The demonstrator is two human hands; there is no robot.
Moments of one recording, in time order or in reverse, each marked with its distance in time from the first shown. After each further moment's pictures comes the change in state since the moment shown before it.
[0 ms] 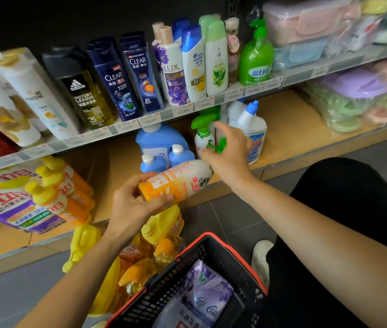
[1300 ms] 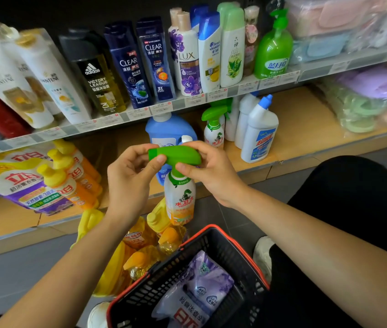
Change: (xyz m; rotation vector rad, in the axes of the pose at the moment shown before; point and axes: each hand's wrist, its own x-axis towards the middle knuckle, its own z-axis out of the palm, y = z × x) left_hand 0.001 0.033 -0.002 -0.238 0.129 0.236; right_hand -0.044 -0.013 0.033 0.729 -0.517 0.018
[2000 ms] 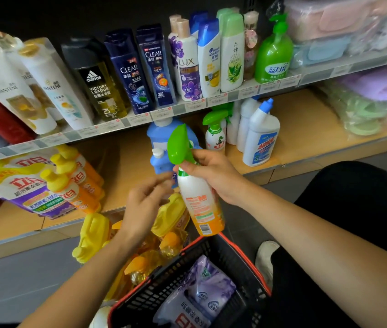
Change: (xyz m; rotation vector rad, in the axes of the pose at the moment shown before) left_hand -0.024 -0.019 0.008 0.091 -0.092 -0.323; right_hand 0.007 -0.011 -0.008 0.063 -0.056 0.184
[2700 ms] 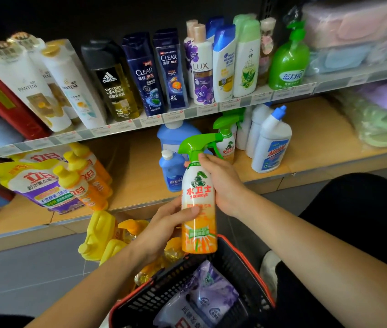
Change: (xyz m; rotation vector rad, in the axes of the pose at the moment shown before) left_hand -0.018 -0.016 0.008 -0.173 -0.382 -0.329; right_hand 0.009 0.000 0.021 0.235 0.354 0.265
